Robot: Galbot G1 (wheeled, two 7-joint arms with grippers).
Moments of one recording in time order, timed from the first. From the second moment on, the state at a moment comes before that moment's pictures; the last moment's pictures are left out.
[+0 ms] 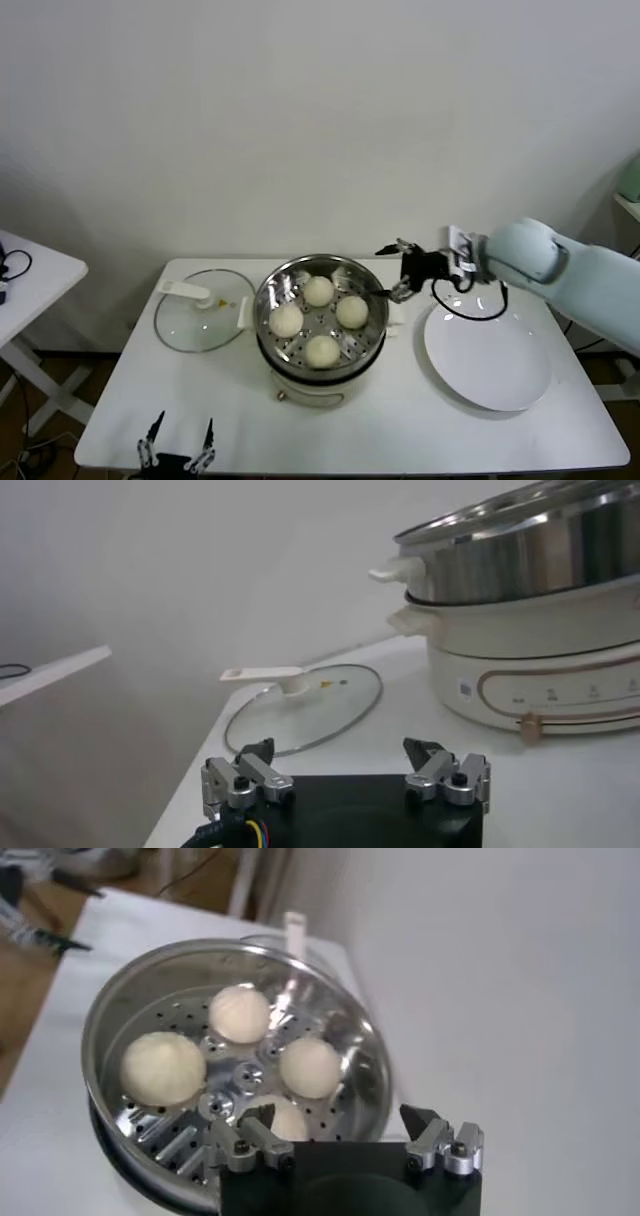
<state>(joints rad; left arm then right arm) 1.89 -1.60 -0.68 -2.02 0.25 -0.12 0.06 0.12 0.46 -0.84 1.76 0.68 -0.28 -0.52</state>
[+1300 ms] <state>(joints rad) 1.87 -1.60 -0.67 -2.01 0.24 -0.13 0.06 -1.75 1.15 0.60 1.98 0.37 0.39 -0.25</state>
